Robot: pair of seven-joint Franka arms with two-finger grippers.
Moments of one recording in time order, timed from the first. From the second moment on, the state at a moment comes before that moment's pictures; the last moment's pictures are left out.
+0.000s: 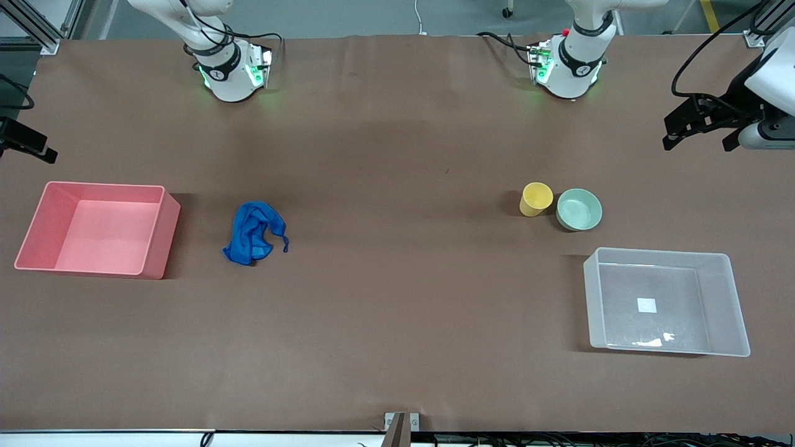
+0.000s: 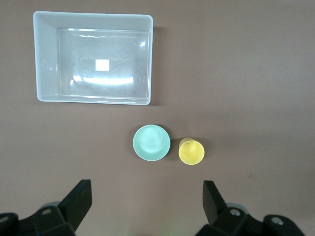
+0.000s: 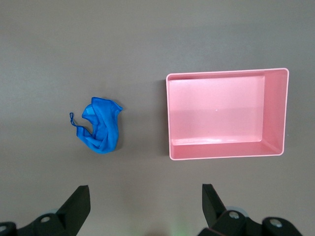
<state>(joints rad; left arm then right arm) -0.10 -0.03 -0.03 -1.50 -0.01 1.50 -0.09 -0.07 0.01 -0.08 -1.49 0.02 1.45 -0.05</state>
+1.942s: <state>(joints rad) -0.06 0.05 0.04 -2.51 -0.02 2.61 0.00 0.06 0.24 0.05 -2.18 0.02 2.43 0.02</state>
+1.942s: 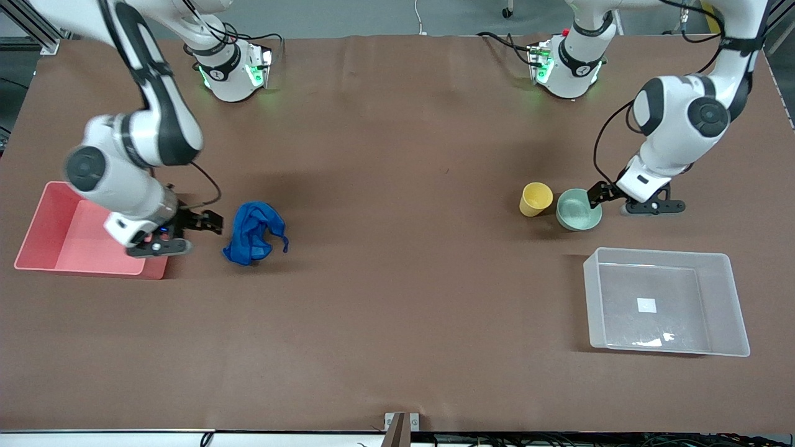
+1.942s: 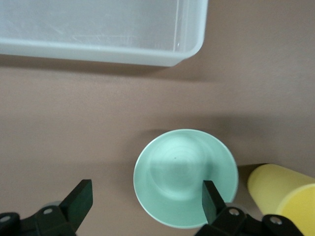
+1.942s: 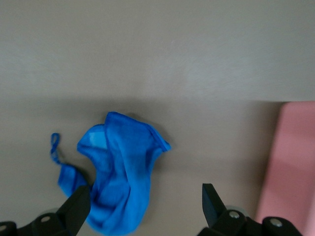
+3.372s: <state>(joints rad) -0.06 0.00 0.07 -2.49 -0.02 2.51 0.09 0.08 0.38 0.10 -2.11 0.02 2.30 0.25</state>
